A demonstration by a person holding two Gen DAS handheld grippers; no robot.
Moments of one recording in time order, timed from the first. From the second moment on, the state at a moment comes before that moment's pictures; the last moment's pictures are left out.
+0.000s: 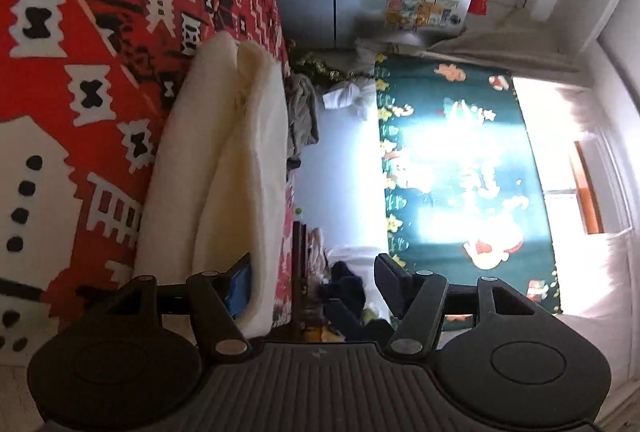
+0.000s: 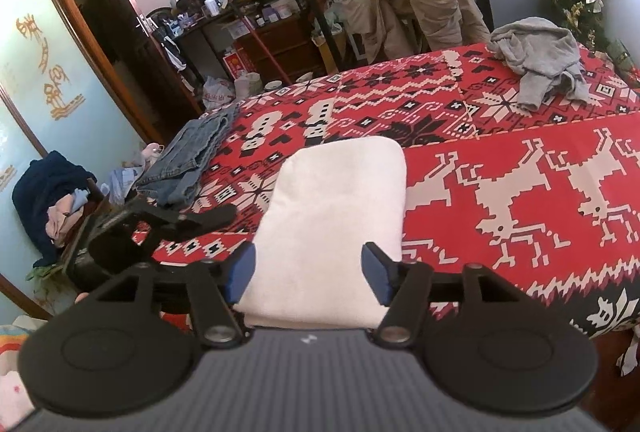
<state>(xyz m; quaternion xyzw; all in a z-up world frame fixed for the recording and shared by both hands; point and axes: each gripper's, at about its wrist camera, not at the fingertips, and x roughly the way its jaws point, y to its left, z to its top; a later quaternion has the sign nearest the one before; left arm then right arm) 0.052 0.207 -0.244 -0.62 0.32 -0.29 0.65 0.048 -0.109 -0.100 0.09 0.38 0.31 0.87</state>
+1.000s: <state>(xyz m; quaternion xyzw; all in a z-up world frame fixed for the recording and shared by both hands) 0.021 0.214 -0.226 -0.49 0.39 -0.16 0.76 0.078 -0.137 -0.089 0.06 0.41 0.22 0.88</state>
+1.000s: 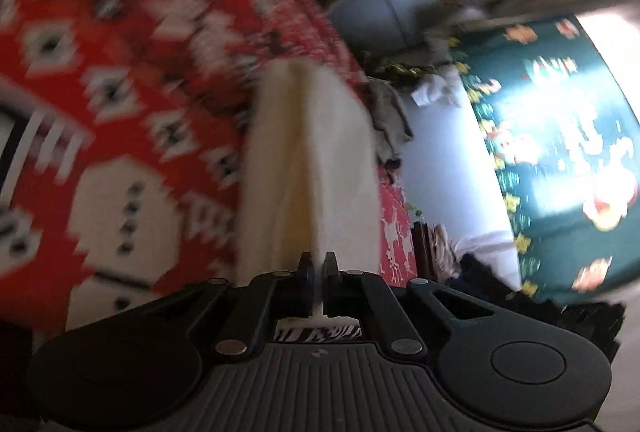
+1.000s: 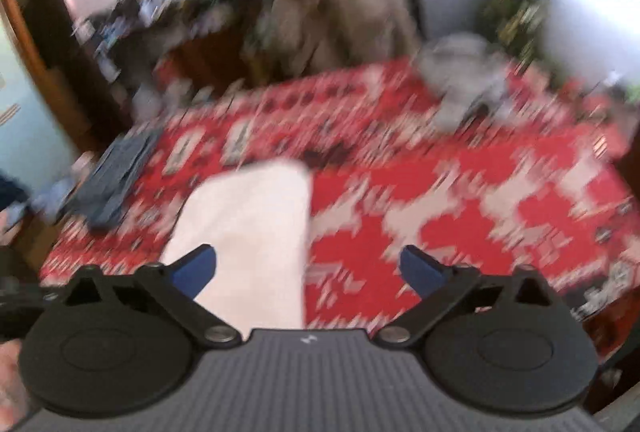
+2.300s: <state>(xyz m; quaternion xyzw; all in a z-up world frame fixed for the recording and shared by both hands) 0.038 0.235 -0.198 -0.48 0.34 -0.14 0.80 0.093 -0.041 -0.155 0.00 0.47 0.28 0.83</state>
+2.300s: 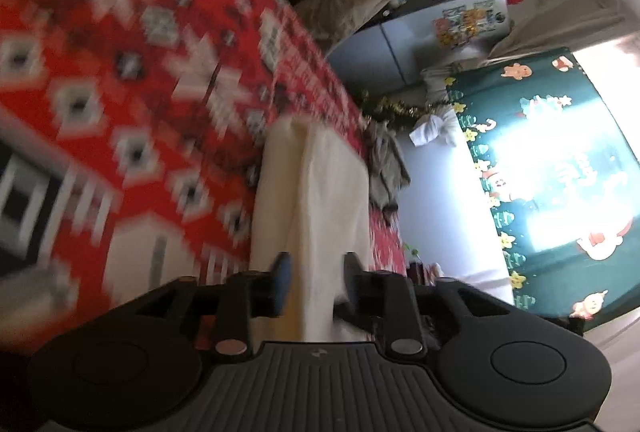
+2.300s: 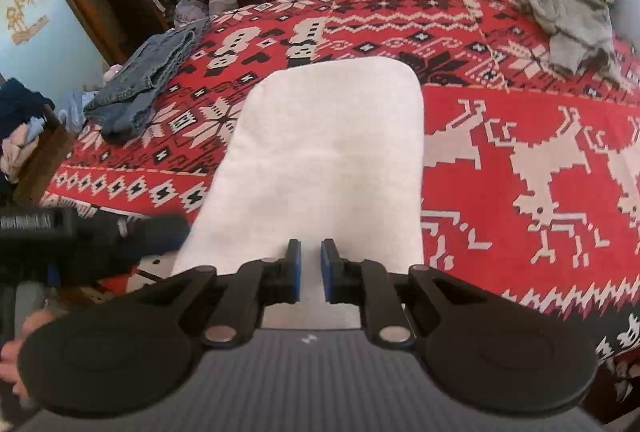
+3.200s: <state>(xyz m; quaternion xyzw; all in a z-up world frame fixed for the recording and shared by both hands) 0.134 0.233 -0.206 -0.43 0.34 -0.10 0.83 0.129 -0.040 -0.135 0.03 0.44 0.31 0.84</state>
